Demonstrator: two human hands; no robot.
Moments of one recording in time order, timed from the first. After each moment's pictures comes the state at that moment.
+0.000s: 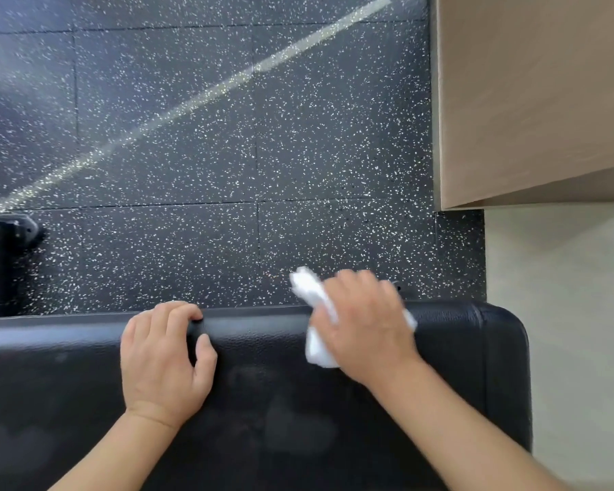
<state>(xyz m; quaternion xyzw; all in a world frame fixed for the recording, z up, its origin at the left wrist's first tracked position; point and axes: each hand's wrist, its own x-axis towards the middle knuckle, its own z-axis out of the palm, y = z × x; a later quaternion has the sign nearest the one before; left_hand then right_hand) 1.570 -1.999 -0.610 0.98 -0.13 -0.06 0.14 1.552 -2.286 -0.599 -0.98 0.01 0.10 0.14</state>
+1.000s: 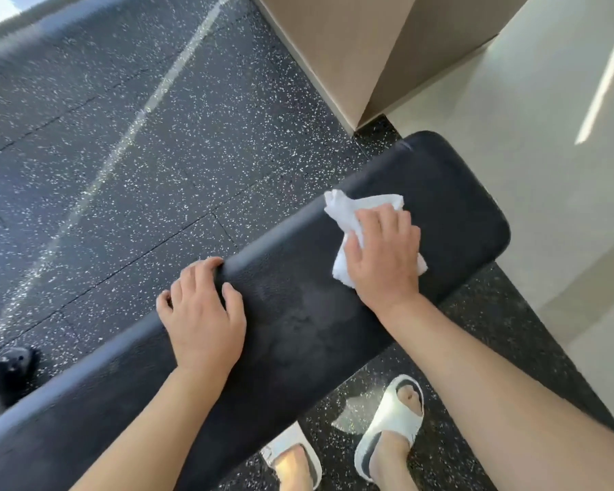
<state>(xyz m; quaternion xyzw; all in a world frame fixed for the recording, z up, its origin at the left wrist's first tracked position) 1.565 -1.983 -0.591 0.95 -0.22 -0.13 0.17 1.433 -2.205 -0.594 -0.92 0.38 -0.10 0.07</state>
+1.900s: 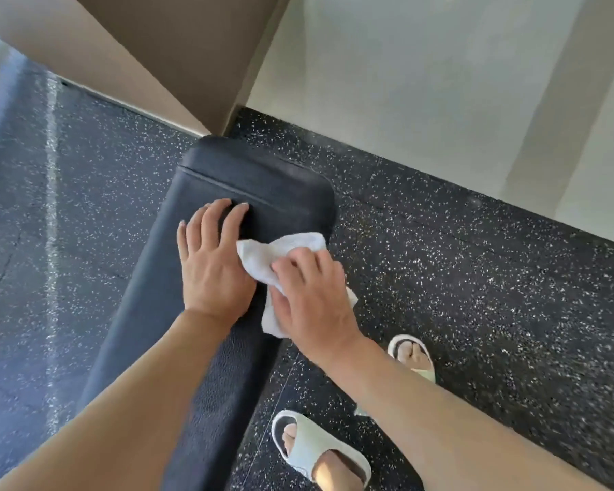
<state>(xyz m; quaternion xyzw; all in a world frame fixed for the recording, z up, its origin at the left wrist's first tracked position) 1.455 -2.228 -0.596 0.78 -0.61 -0.05 0.09 1.287 -2.222 -0.599 -0.82 0.48 -0.20 0.24</state>
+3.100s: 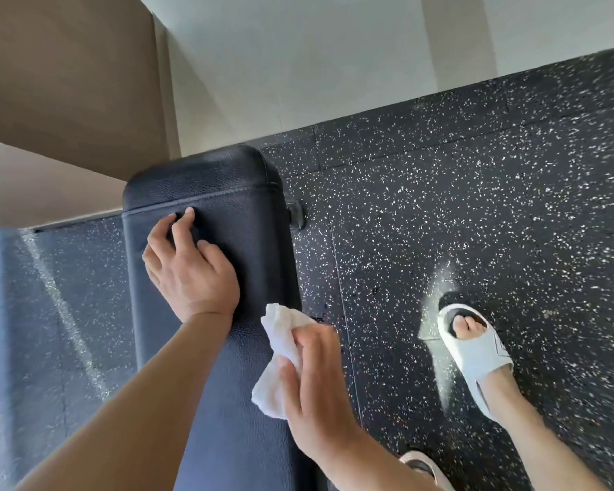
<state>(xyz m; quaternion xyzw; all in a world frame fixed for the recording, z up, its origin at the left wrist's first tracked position) 1.458 -2.220 -0.612 0.76 -0.63 -0.05 0.17 1.358 -2.034 -0.620 -0.46 0.66 -0.42 0.42</state>
